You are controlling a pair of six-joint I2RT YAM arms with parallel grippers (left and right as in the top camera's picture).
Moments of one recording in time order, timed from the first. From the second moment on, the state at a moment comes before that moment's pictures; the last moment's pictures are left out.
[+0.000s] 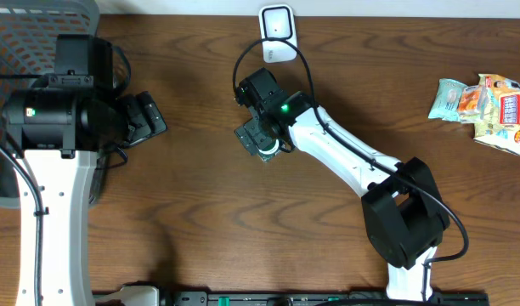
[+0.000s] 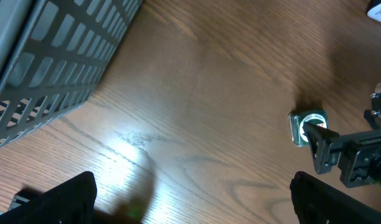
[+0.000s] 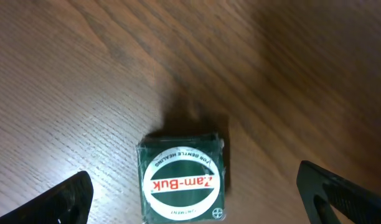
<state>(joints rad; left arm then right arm) -0.02 1.44 1.77 -1.54 -0.06 -0.49 0.66 2.03 1.59 -0.70 0.07 -0.02</state>
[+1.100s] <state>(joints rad) -0.02 1.44 1.77 -1.54 -0.06 -0.49 0.65 2.18 1.60 -1.01 0.03 0.10</state>
